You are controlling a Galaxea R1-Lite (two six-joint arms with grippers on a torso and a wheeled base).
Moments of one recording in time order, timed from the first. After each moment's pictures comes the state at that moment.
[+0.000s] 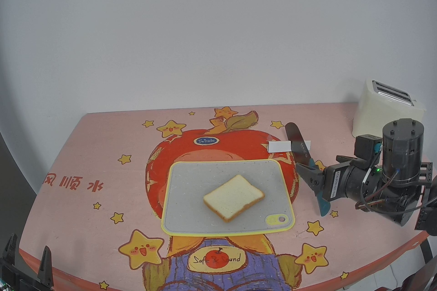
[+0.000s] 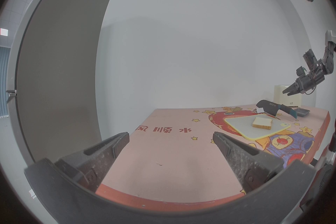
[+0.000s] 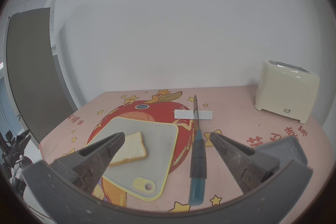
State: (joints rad) left arm -0.01 0.02 -0.02 -0.01 -0.03 0.02; right arm 0.73 1.51 -0.59 -0.47 -0.41 0.31
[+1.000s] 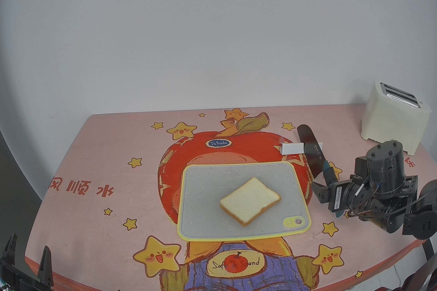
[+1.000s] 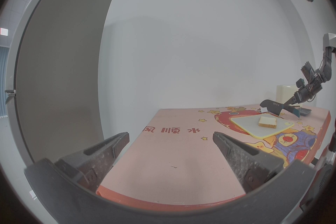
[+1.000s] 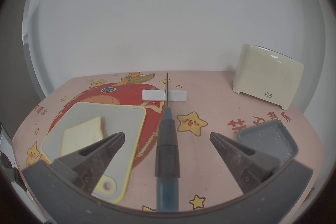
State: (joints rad) left arm -0.01 0.02 -0.02 -0.01 -0.03 0.02; right arm 0.63 1.61 -0.49 -0.50 -0.49 0.32
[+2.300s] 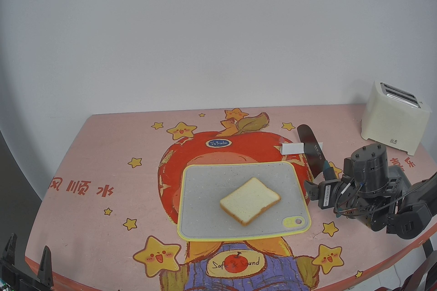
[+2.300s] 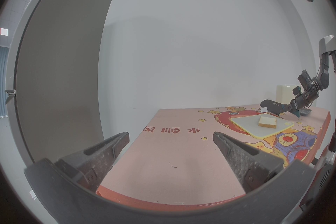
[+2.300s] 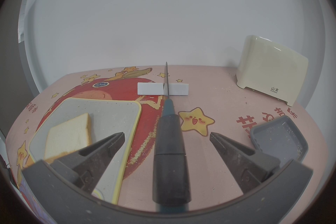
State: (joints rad) left arm -0.01 0.02 -0.02 -0.01 -0.03 0.02; right arm 0.61 1.73 -0.50 -0.61 -0.49 0.32
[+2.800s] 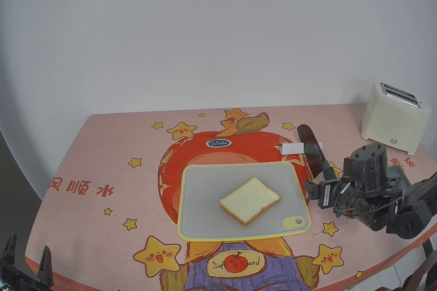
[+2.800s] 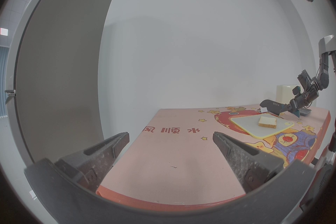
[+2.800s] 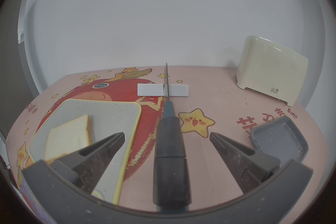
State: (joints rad) left arm -0.01 0.02 -0.02 -0.01 -0.03 0.02; right arm 0.61 1.73 -0.50 -0.61 -0.50 0.32
